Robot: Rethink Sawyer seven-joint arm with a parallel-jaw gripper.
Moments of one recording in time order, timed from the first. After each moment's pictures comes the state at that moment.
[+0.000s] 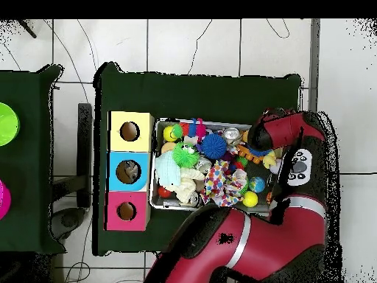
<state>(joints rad) -0.42 -0.06 -0.08 0.74 -0.87 0.34 2.12</state>
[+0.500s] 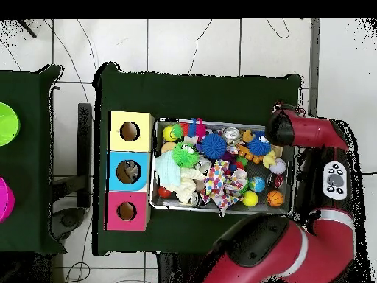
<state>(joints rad) -0.61 -0.08 0.17 0.74 -0.71 0.39 2.02</state>
